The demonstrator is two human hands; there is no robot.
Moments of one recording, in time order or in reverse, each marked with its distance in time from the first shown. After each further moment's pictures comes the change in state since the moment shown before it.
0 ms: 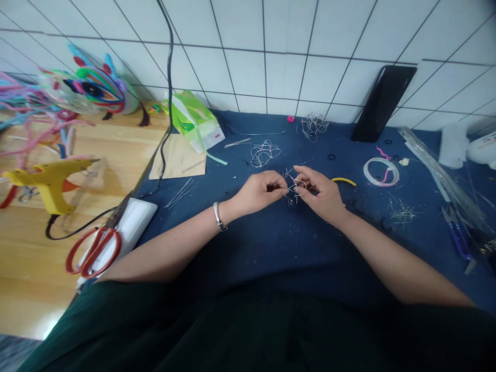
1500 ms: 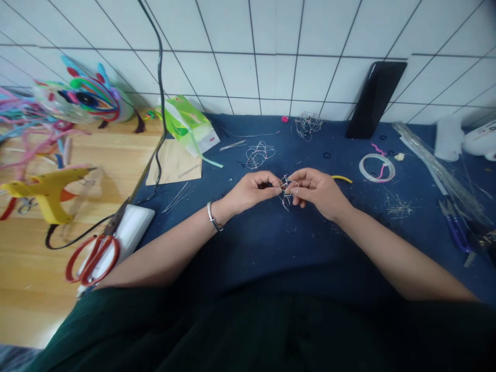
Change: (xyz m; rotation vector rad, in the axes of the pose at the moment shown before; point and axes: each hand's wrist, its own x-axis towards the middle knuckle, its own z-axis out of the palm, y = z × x) left_hand 0.001 -0.008 -0.001 -0.420 -0.059 -0.128; right_hand 0.006 -0.017 -0.009 0.557 -0.188 0.404
